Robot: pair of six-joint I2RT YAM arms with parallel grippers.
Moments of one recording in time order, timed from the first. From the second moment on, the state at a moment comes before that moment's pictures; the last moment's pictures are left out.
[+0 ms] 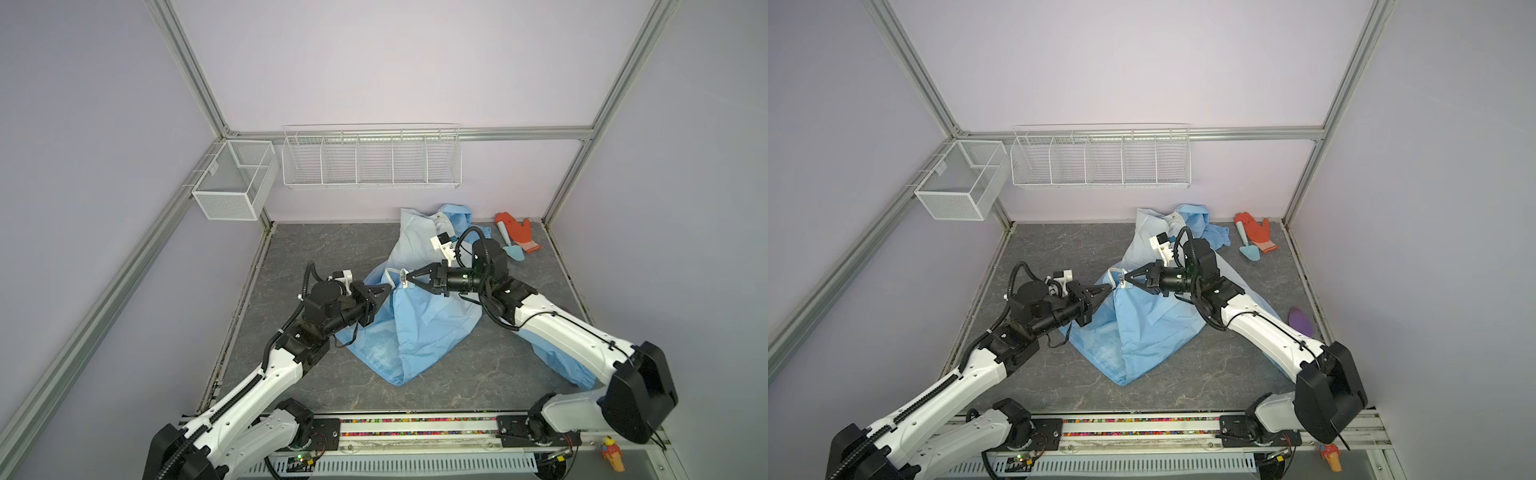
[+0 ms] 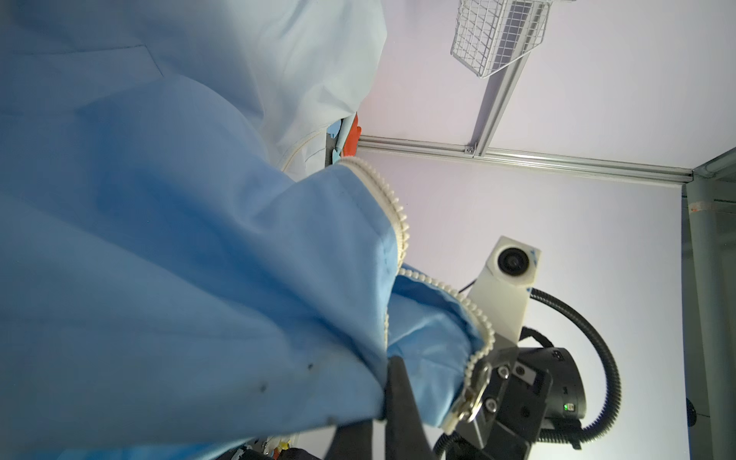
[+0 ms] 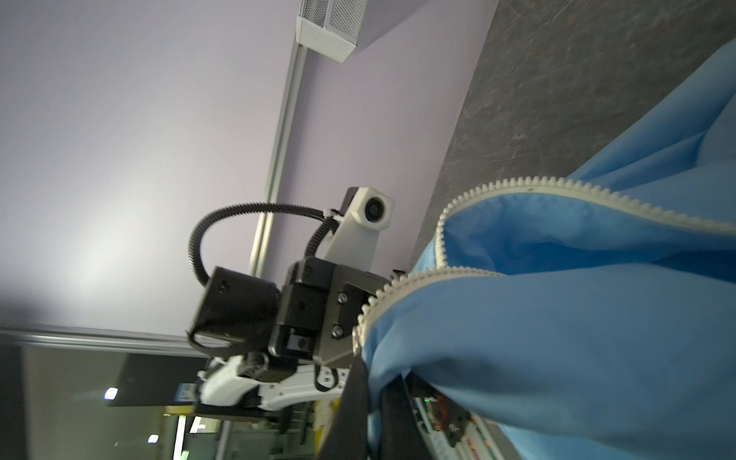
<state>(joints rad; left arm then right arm) -0.59 0.96 0.65 0.10 0.33 -1.54 0.61 1.36 1.04 0.01 -0.73 0.91</state>
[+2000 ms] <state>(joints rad) -0.56 1.16 0.83 0.47 0.54 -1.40 0.57 1.37 1.06 0.30 -0.72 1.09</state>
